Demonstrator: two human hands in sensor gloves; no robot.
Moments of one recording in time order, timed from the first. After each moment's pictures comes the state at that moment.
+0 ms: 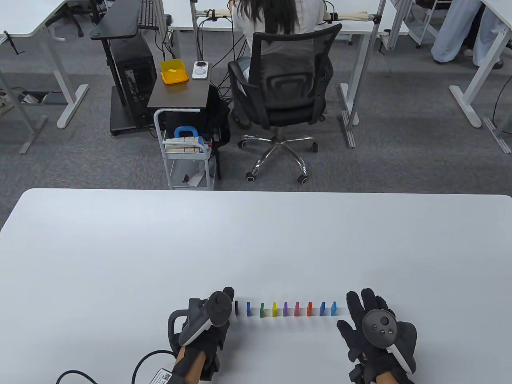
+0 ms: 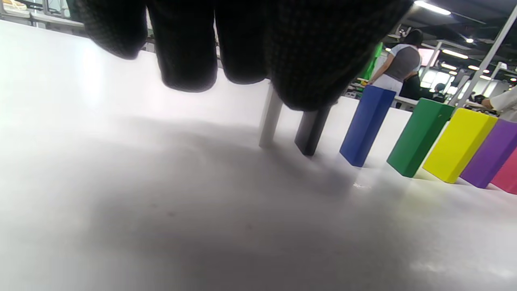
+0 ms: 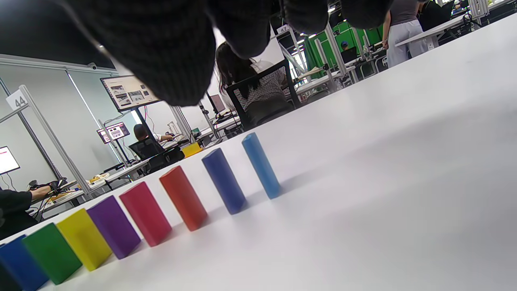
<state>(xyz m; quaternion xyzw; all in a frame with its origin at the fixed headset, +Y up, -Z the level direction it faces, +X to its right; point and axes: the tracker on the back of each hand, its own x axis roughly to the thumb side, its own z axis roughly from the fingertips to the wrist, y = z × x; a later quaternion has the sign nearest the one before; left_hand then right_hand) -0.134 -0.765 -0.311 -0.08 -0.04 0.10 0.99 0.233 -0.754 -0.280 -0.01 -0.03 0.97 0.23</state>
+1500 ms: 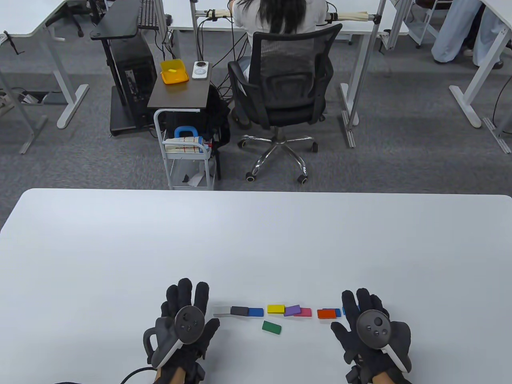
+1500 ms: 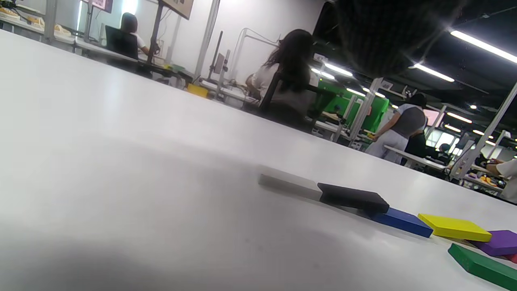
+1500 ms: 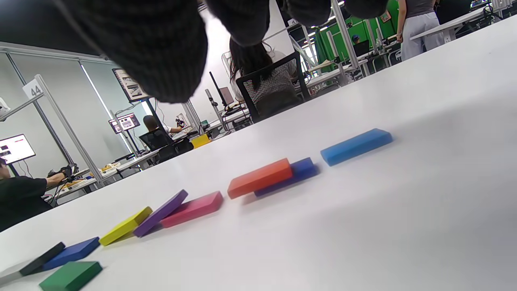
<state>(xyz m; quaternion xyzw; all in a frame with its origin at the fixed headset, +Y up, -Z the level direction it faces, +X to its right) -0.182 -0.756 -0.277 0.00 0.00 0.15 0.99 0.222 -0.755 -0.278 0.01 -0.02 0.98 0.22</state>
